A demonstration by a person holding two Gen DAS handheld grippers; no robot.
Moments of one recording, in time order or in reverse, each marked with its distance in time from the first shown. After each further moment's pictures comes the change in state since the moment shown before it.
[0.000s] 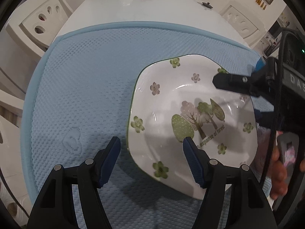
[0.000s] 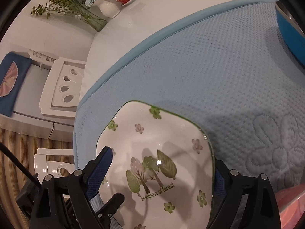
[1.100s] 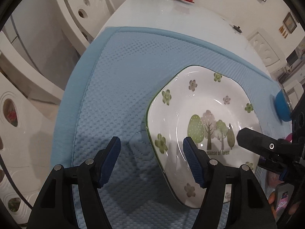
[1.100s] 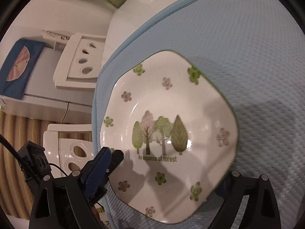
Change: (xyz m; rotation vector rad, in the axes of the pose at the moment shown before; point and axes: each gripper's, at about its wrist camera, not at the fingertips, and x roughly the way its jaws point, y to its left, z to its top) left arm -0.015 0.085 -0.021 -0.178 -0.070 0.039; right arm 0.046 0.055 -0.052 -0.032 0.107 0.134
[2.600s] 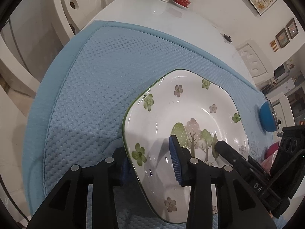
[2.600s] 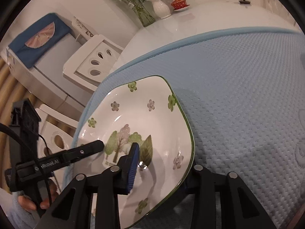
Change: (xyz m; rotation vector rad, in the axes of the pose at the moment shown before) left arm 0.021 0.000 0.007 -0.069 -0.023 -0.156; right arm -0.013 -0.020 -0.012 -0.351 -0.225 -0.090
